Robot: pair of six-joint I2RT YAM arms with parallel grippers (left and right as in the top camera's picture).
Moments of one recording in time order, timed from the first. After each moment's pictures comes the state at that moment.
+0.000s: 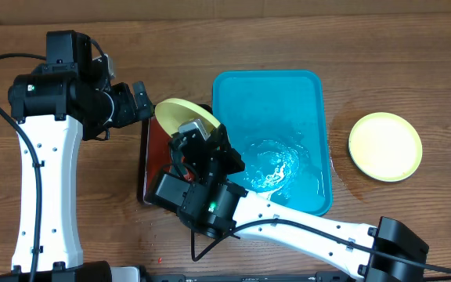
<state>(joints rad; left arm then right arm) 0.06 1.55 1.71 -1.37 0.18 -0.28 1.20 1.78 1.46 -0.76 1.21 0.45</state>
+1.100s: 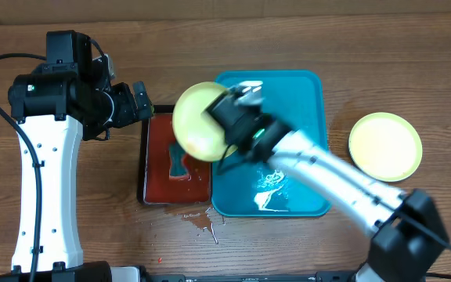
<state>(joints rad) 0.06 1.55 1.71 -1.37 0.19 -0.28 0.75 1.76 1.46 -0.80 0.36 0.73</state>
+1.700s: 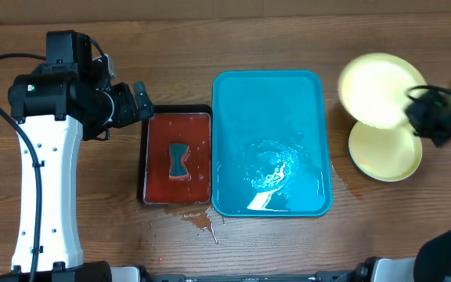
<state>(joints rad) 0.06 1.55 1.71 -1.37 0.19 -0.28 -0.39 1.58 1.40 -1.08 -0.12 0.59</state>
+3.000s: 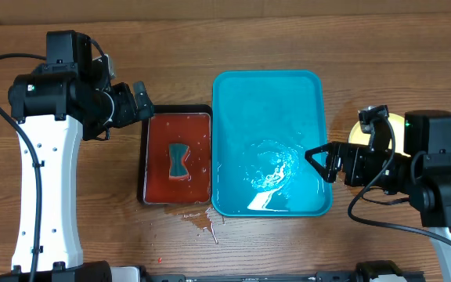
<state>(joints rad) 0.06 1.55 1.71 -1.37 0.19 -0.28 0.06 1.02 1.16 -1.13 -0.62 0.23</state>
